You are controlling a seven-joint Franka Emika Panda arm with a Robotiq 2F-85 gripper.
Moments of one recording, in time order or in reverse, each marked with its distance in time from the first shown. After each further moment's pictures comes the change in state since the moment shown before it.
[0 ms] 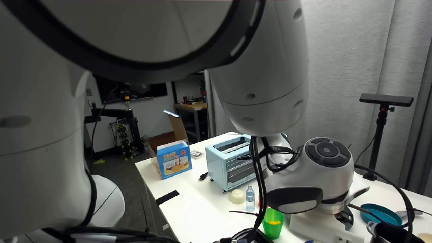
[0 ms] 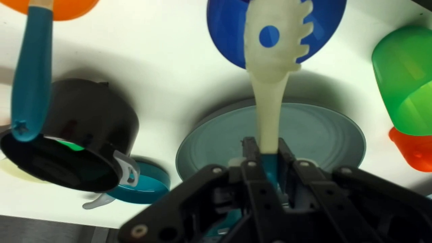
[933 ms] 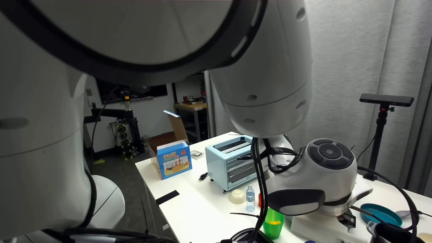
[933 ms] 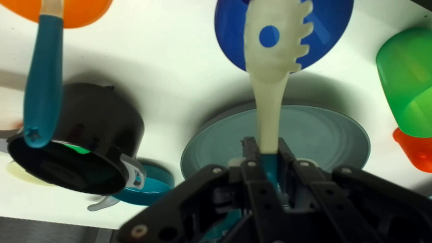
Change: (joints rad) arm -0.013 0.004 0.002 0.000 0.000 0.000 -0.003
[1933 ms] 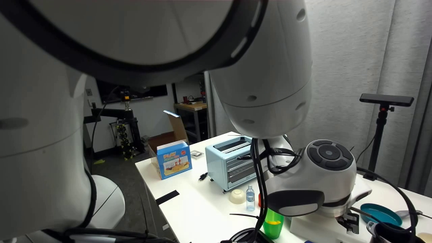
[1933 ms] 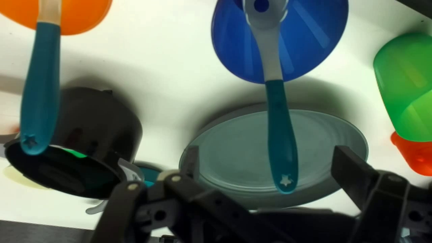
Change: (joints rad) arm -0.001 0.001 0.000 -0.006 0.000 0.000 -0.001
